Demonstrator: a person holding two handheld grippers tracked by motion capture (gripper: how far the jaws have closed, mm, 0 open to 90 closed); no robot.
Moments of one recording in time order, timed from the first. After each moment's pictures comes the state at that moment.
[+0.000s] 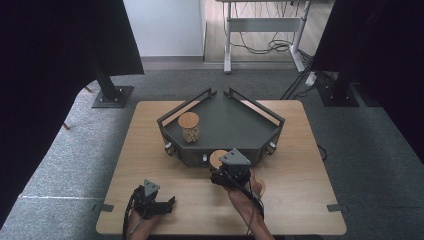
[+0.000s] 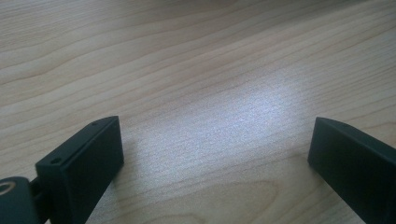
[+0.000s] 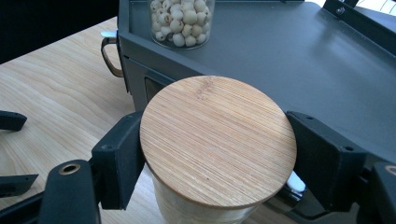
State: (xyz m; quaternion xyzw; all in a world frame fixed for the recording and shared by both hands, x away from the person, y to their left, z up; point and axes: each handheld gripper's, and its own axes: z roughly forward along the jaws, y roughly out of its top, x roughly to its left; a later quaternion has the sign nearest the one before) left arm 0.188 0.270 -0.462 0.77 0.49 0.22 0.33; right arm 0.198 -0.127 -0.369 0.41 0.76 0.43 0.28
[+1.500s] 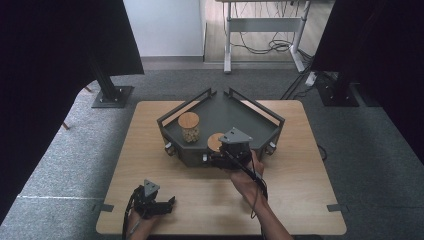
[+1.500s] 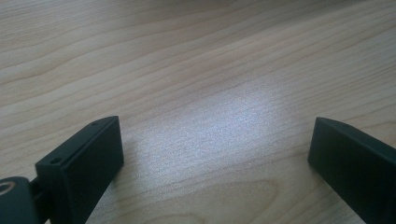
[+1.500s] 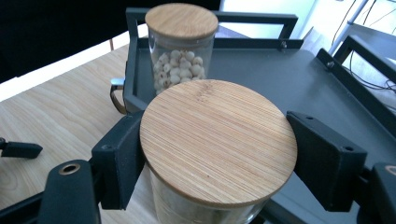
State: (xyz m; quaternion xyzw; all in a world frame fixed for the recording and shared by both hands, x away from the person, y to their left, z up) left arm 0.189 0.270 -0.462 0.78 0.49 0.22 0.33; right arm 0.225 -0.136 -0.314 0.38 0.77 0.44 0.28
